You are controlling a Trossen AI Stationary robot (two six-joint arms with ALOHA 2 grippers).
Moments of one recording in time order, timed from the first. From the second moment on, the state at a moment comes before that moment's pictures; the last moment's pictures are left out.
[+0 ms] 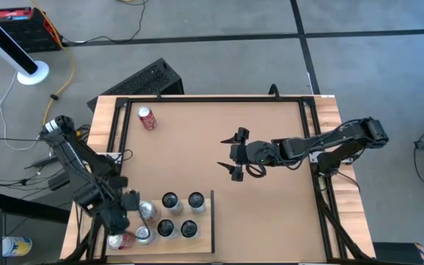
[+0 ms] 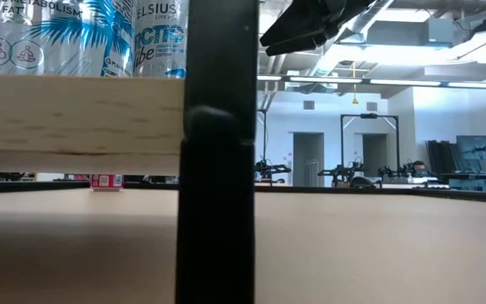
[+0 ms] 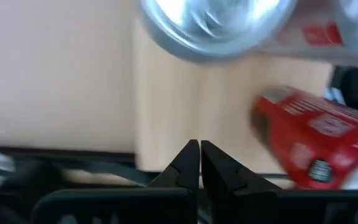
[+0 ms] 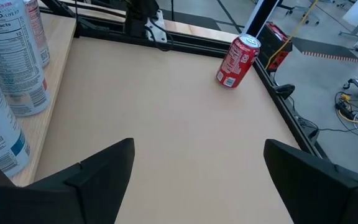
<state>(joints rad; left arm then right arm) -0.90 1.33 1.22 -1.27 0.02 -1.01 0.16 1.43 1.02 -0.05 0.41 -0.09</state>
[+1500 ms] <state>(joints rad) 0.95 1.40 1.30 -1.06 -0.09 0.12 0.11 1.43 1.02 -0.03 0.34 -0.32</state>
